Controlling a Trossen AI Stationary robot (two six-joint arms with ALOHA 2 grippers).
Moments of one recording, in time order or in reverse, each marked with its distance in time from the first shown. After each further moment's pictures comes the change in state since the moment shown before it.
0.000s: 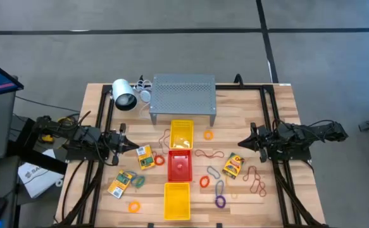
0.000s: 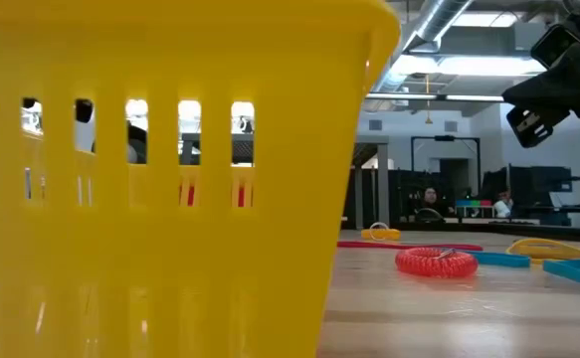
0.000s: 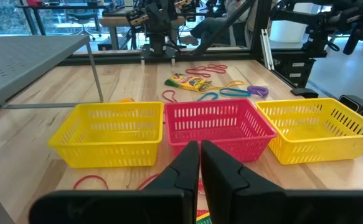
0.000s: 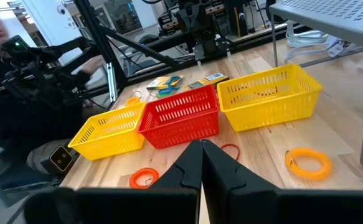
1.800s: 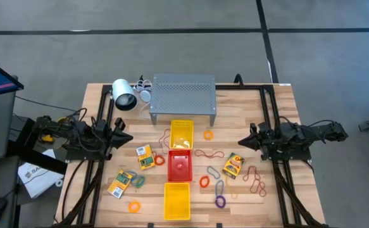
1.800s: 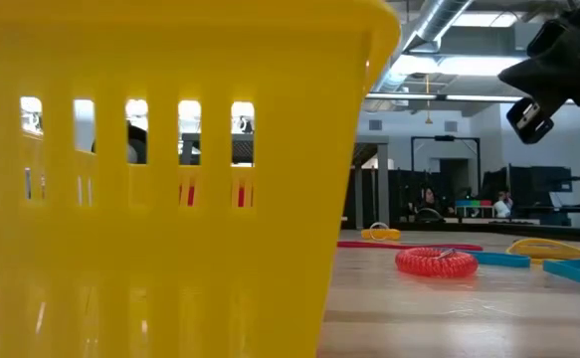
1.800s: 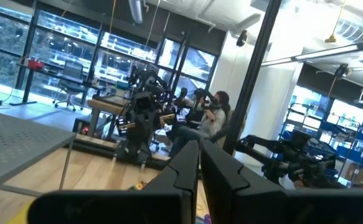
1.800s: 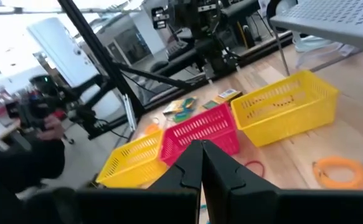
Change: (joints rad) left arm 0.000 0.002 0.000 0.471 0.000 -0.210; right arm 0.000 0.000 -0.005 0.113 0.000 0.170
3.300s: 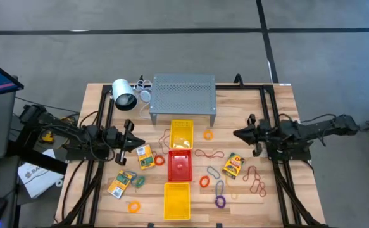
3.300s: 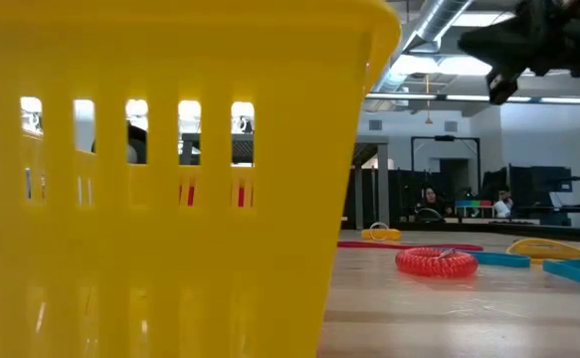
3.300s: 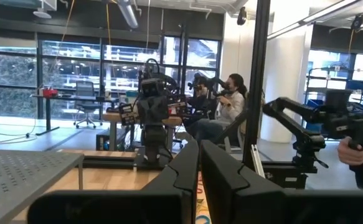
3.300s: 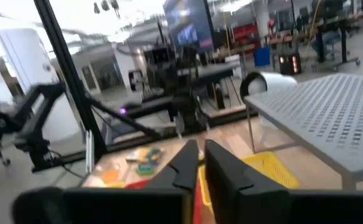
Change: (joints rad) left arm 0.000 0.568 0.000 0.557 -0.001 0.237; right arm 0.000 0.398 0.081 0.422 0.157 -0.279
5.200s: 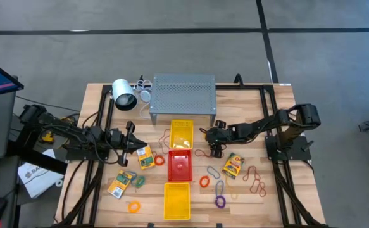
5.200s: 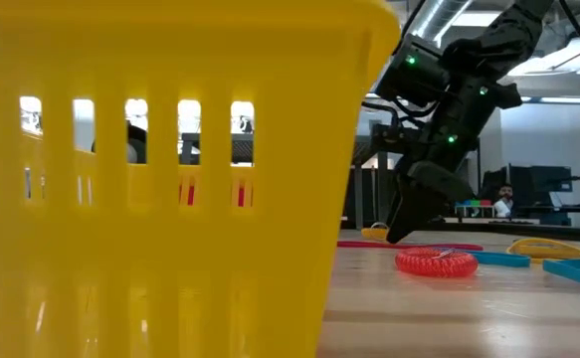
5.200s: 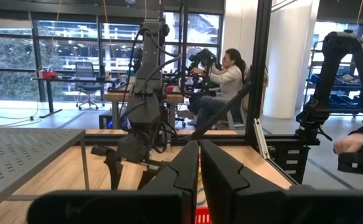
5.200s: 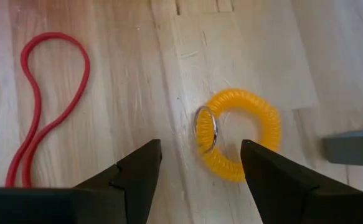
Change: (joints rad) left arm 0.000 0.001 -0.001 -0.101 0.001 0.008; right arm -0.179 1.255 0.540 -0.400 -0.002 -0.151
